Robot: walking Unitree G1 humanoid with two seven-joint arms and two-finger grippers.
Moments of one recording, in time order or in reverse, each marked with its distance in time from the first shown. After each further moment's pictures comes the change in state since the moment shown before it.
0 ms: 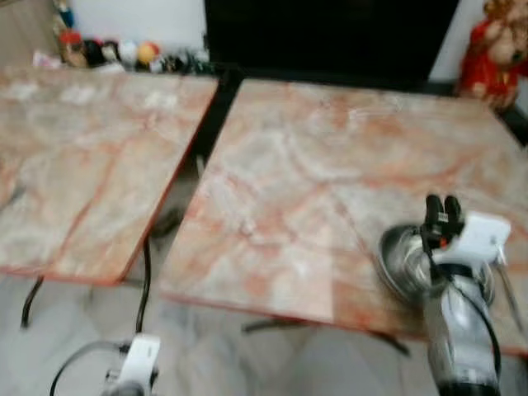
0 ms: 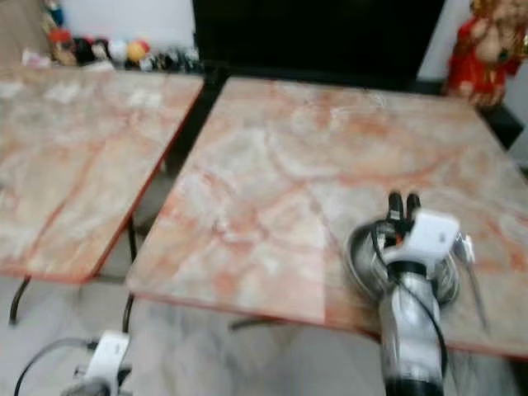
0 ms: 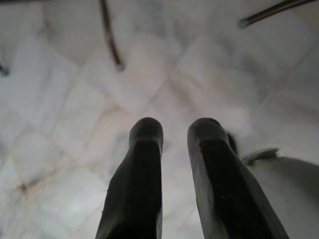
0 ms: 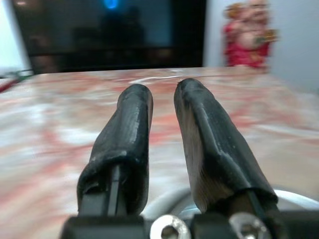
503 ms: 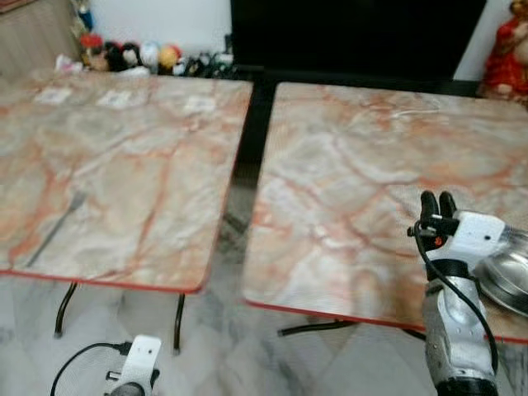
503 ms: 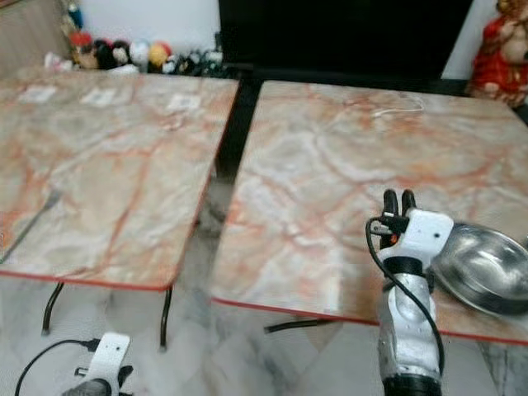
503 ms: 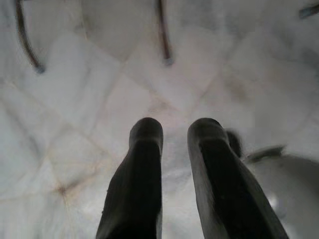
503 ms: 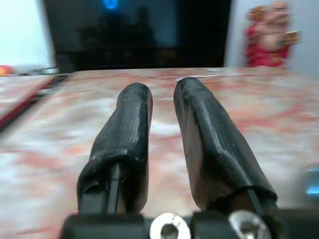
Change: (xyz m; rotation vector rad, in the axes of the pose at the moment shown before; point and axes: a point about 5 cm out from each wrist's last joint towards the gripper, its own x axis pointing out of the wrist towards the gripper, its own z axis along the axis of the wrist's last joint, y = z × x) left arm 0.000 0.000 -0.002 -0.003 0.005 0.005; right arm 0.000 0.011 -0.001 0.000 -0.006 0.034
